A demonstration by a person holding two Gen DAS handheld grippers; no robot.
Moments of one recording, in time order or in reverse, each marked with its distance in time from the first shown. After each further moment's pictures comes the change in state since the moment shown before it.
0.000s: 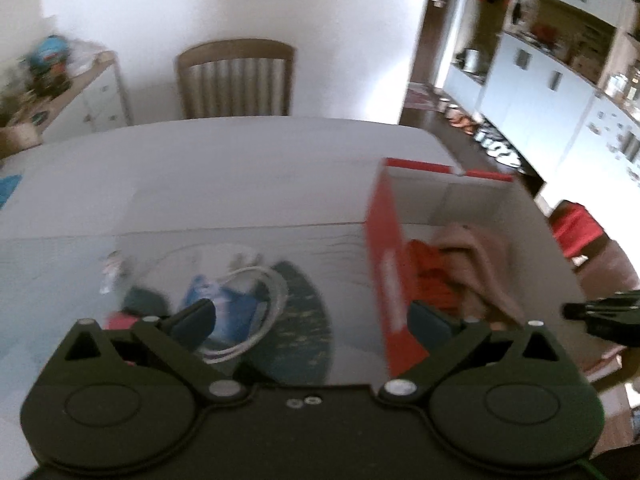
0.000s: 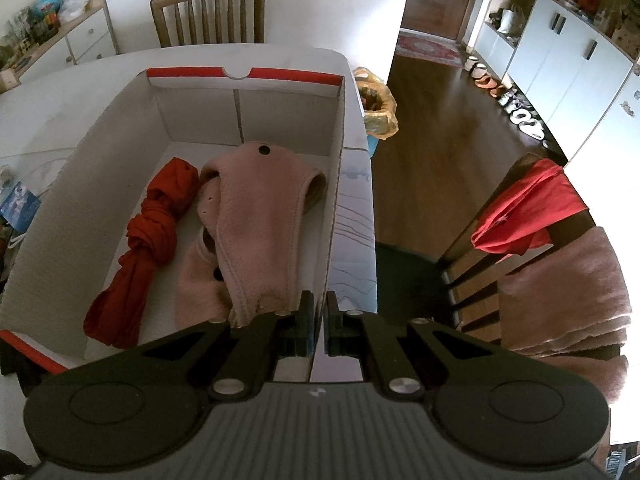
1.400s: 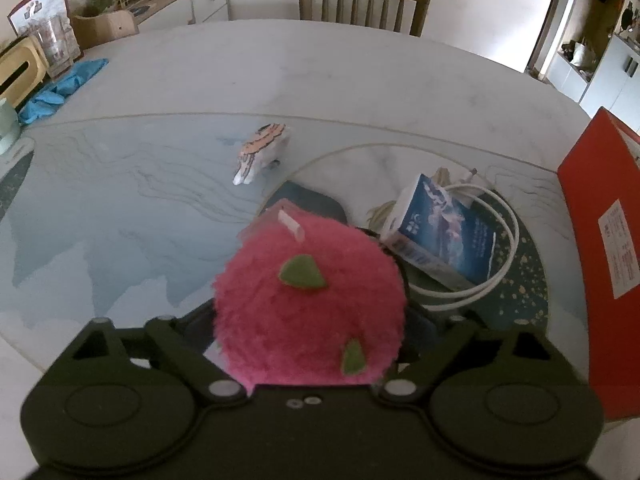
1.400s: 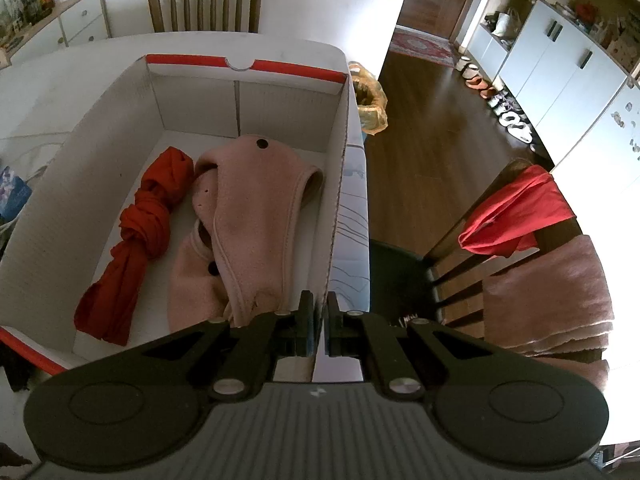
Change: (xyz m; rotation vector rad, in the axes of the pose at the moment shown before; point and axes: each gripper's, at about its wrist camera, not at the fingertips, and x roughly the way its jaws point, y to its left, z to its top) left arm 0.071 0.130 -0.056 -0.179 0.149 0.193; right arm 0.001 0.012 0.006 -0.034 0.028 -0.054
